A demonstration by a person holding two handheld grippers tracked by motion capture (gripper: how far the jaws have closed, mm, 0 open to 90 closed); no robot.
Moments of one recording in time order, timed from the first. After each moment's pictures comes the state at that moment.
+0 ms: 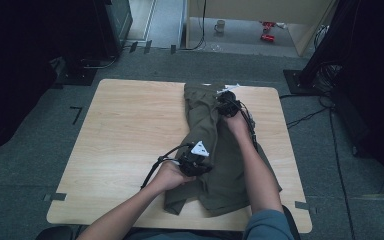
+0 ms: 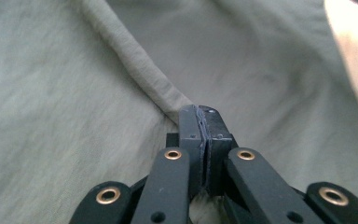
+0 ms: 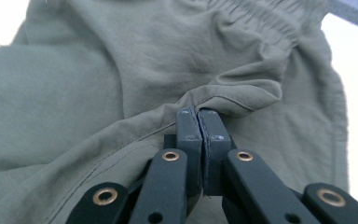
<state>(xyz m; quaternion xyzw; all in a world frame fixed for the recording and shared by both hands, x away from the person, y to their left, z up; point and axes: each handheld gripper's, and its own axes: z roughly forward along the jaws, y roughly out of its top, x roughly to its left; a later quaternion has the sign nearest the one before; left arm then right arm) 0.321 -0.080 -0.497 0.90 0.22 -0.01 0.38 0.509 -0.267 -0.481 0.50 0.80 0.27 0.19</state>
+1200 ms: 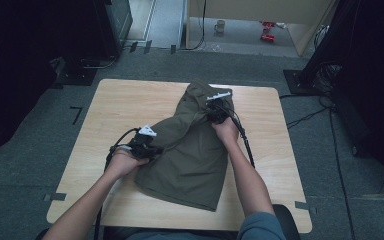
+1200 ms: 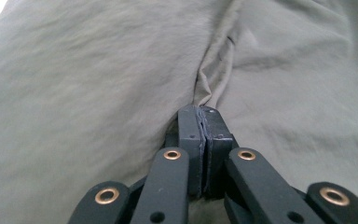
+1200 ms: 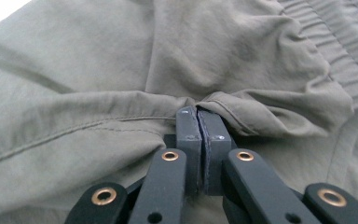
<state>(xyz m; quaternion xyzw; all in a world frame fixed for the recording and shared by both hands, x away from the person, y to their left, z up) 0.383 0.073 -0.500 0.87 0.34 0.04 0.34 0.498 -0.232 -0.506 0.51 0.78 0.32 0.16</state>
